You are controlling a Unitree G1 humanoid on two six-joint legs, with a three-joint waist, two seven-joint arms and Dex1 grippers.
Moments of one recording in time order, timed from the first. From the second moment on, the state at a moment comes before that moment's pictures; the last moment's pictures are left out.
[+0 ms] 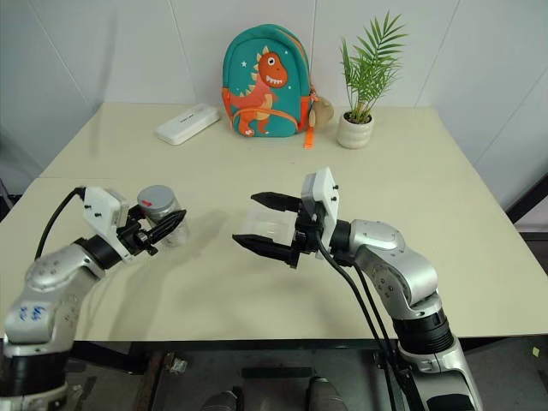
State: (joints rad) left arm -0.35 0.63 0.27 -0.19 -0.45 0.41 -0.67; right arm -0.64 -0.38 0.10 -0.29 0.64 0.58 0.83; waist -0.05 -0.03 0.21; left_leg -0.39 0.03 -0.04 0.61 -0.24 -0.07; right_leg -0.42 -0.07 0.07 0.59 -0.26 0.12
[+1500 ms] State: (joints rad) left arm -0.61 0.60 0.02 -0.07 -0.51 0.45 -1.03; right arm -0.76 -0.28 0.17 -0.30 0.56 0.72 0.67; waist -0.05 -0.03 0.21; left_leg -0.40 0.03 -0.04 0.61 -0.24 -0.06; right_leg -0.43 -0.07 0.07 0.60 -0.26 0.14
